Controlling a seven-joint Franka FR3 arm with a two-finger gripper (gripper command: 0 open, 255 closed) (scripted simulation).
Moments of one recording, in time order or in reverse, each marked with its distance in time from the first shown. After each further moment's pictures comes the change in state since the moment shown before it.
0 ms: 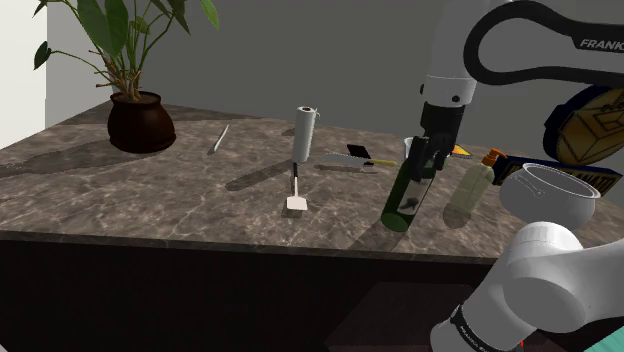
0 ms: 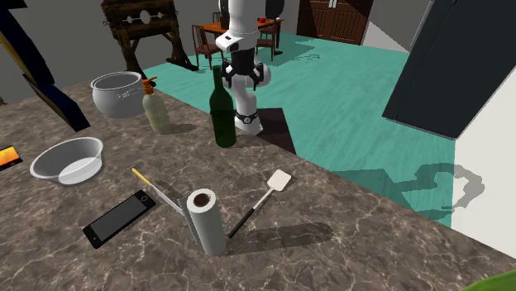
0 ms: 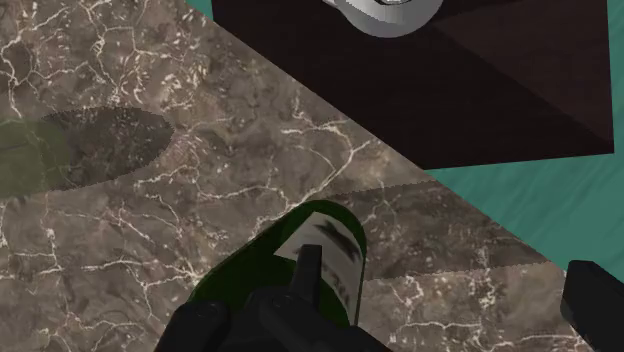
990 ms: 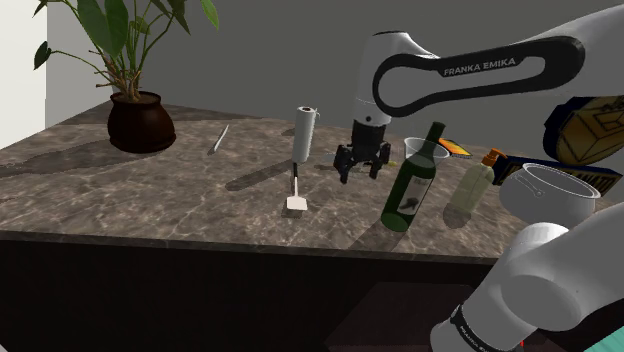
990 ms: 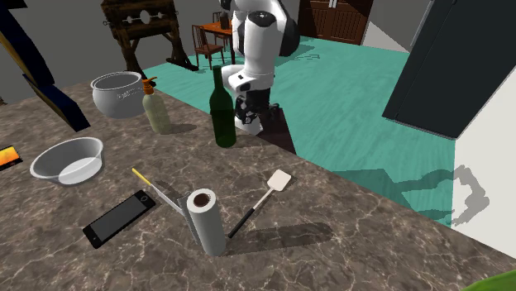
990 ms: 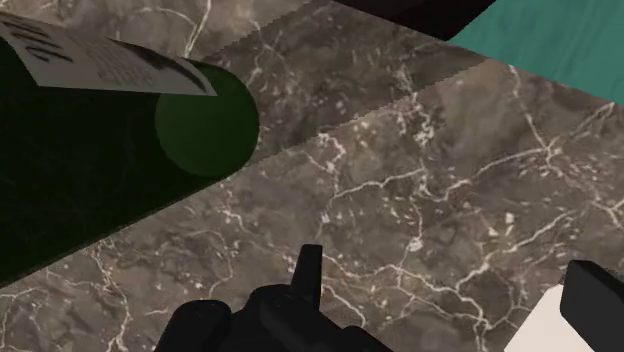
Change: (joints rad) arm -0.039 0.400 0.111 0.068 0.072 0.418 0.306
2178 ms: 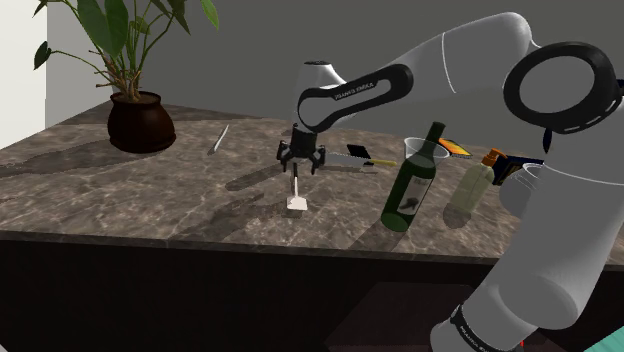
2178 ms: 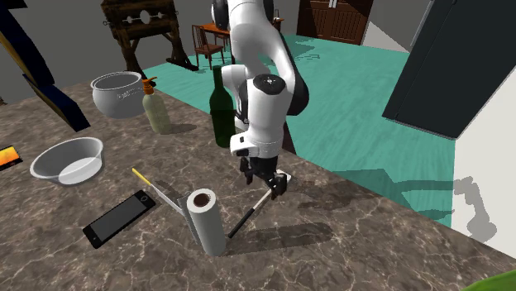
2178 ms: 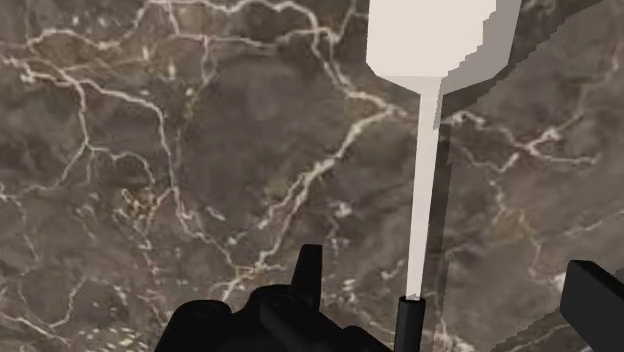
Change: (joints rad) arm -0.030 0.642 0.024 0.458 -0.106 0.299 0.389
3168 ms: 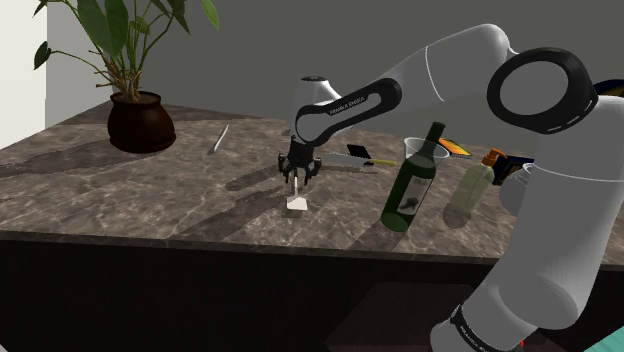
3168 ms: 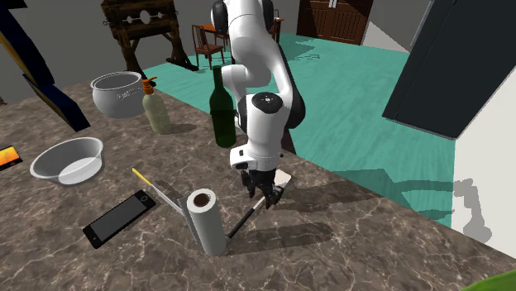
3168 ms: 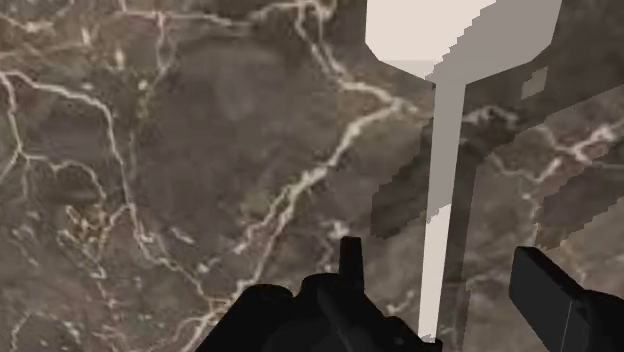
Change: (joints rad) arm 0.000 0.063 -0.008 -0.020 -0.016 0.086 0.016
